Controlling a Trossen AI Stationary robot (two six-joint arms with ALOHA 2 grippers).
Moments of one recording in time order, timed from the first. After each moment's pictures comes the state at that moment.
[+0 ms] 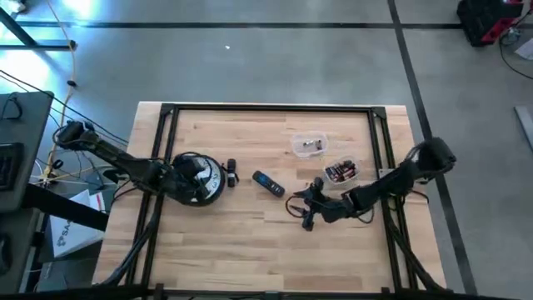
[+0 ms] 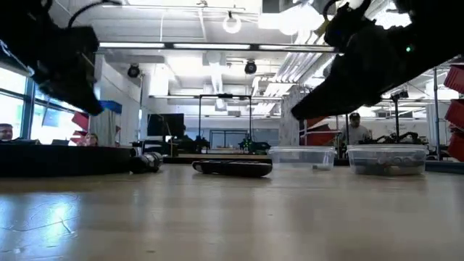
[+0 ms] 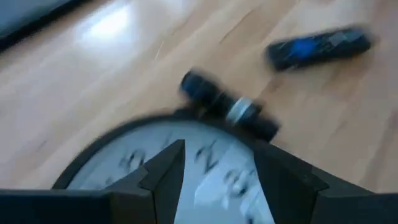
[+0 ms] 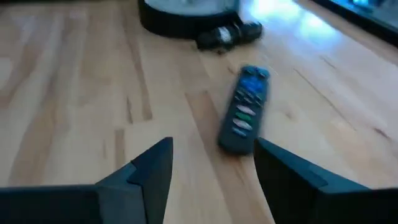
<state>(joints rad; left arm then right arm) -0.41 0.91 0.50 -0.76 -0.69 -0.99 0.44 1.65 0.57 0.55 0.63 0.30</state>
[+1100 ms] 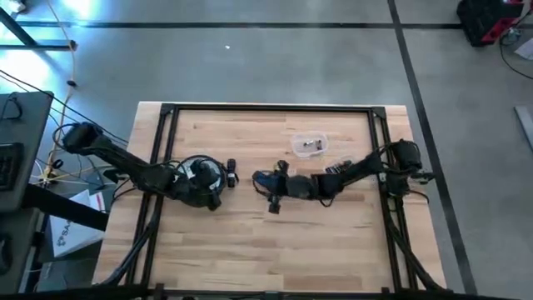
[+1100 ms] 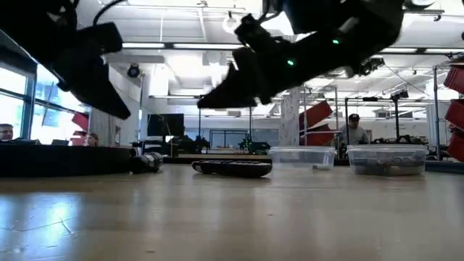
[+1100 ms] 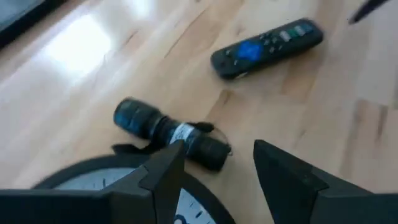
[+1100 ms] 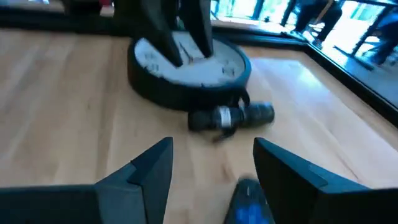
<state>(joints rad) -0.41 1.10 0.51 -0.37 -0.69 -0.65 0.14 1.92 0.94 0.63 0.34 -0.02</state>
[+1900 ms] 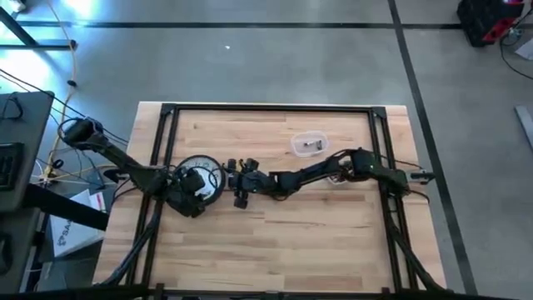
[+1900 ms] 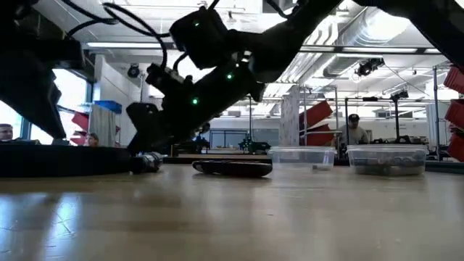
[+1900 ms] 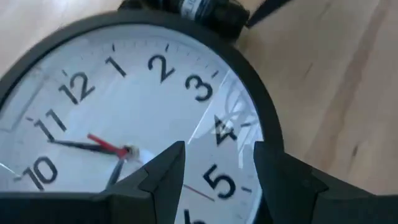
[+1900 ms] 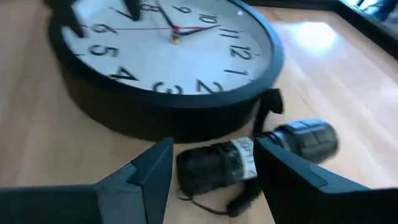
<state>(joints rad) -0.57 1.05 0.51 -0.75 -0.50 -1.01 0.07 2.36 1.55 0.24 0.39 0.03</state>
